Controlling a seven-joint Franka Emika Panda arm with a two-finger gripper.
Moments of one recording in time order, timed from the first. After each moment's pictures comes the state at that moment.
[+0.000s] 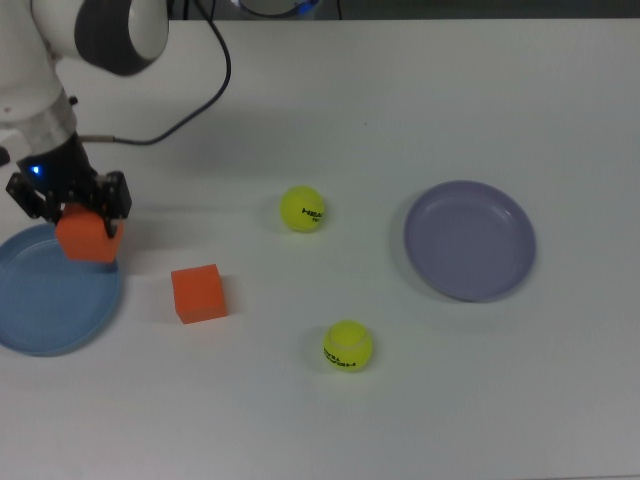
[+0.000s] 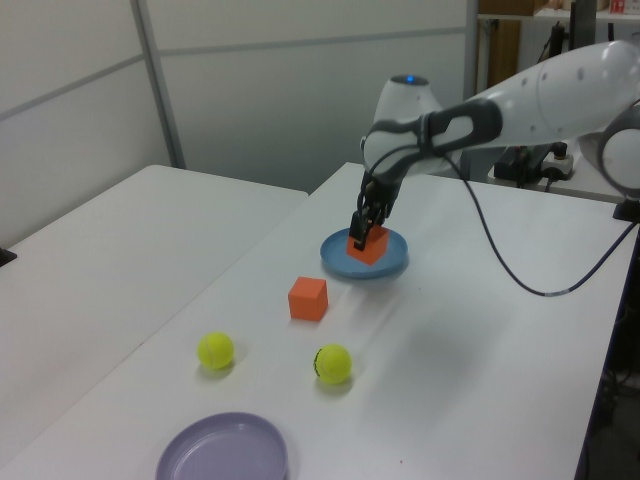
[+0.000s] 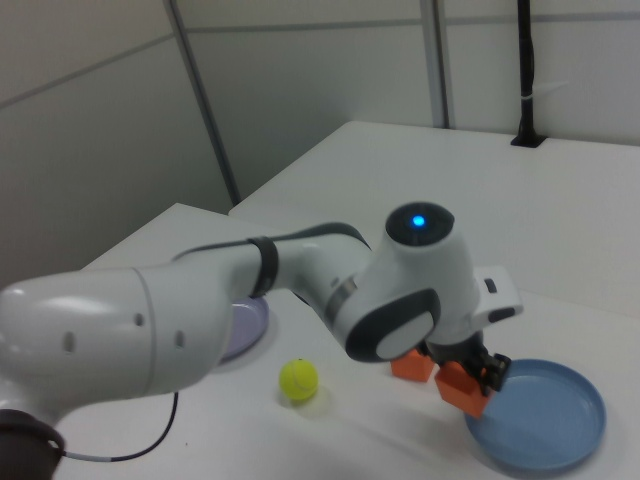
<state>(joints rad) -0.19 0.43 0.05 -1.65 0.16 2.31 -0.38</state>
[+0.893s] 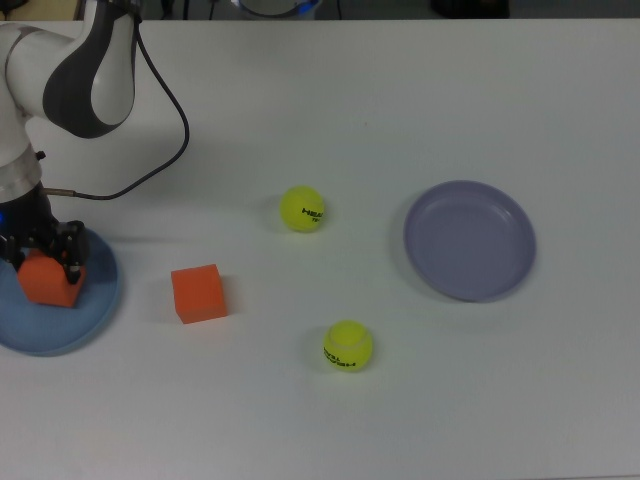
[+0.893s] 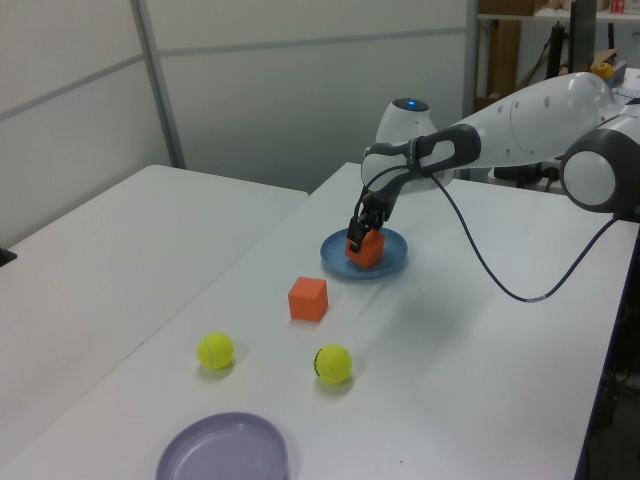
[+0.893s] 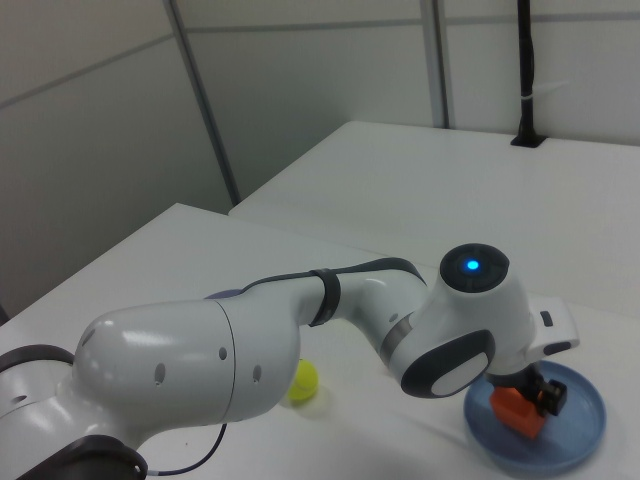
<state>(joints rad) -0.24 0.62 0.05 -1.48 0.16 2.42 -0.37</state>
